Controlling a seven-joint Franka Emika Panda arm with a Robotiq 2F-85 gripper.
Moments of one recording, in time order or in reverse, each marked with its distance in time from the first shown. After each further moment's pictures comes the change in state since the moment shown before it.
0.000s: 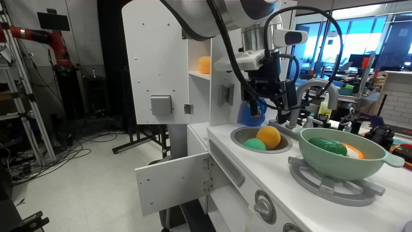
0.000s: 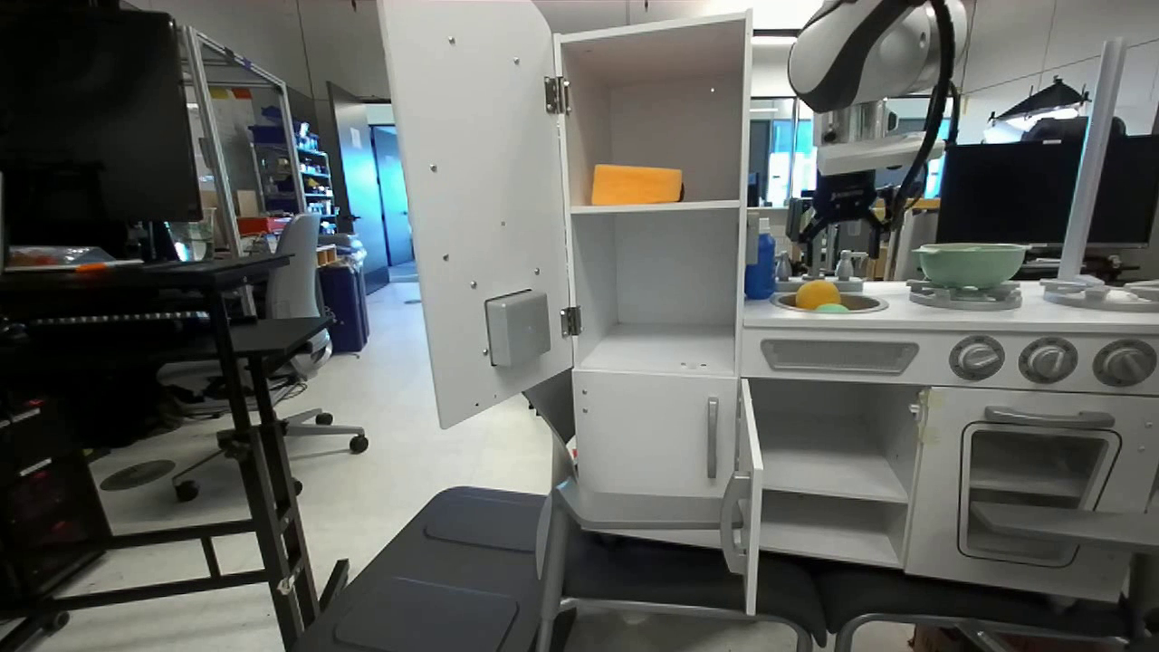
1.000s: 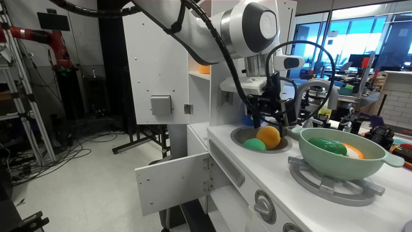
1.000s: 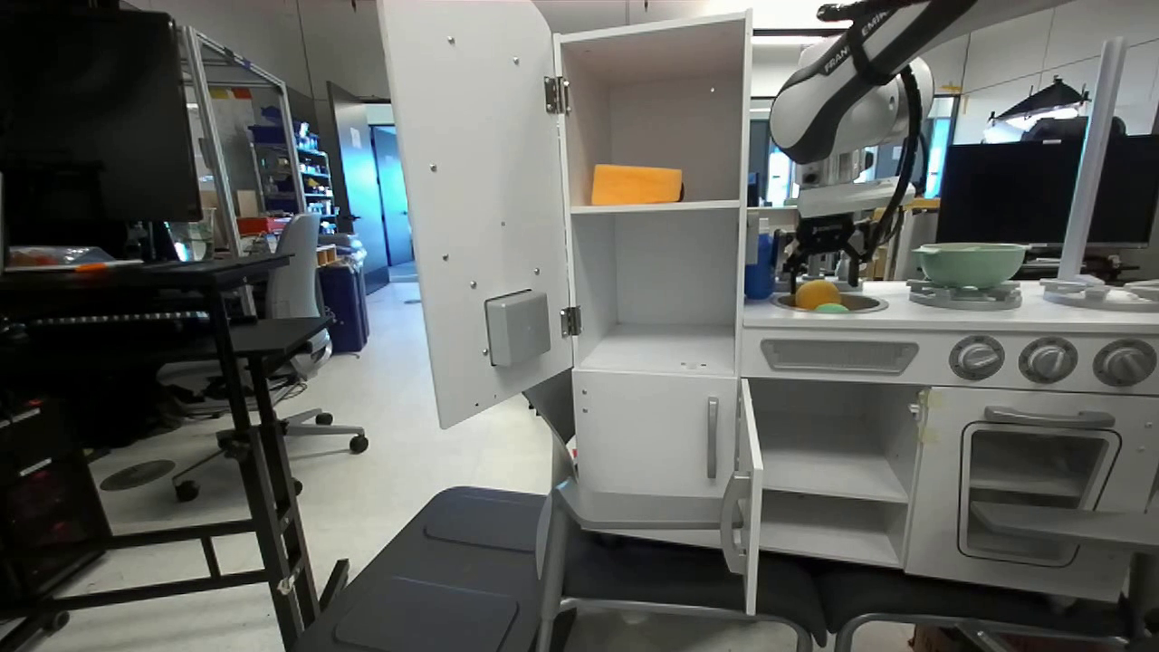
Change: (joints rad) arm -0.004 0.207 -0.004 0.242 0.001 -0.009 0.000
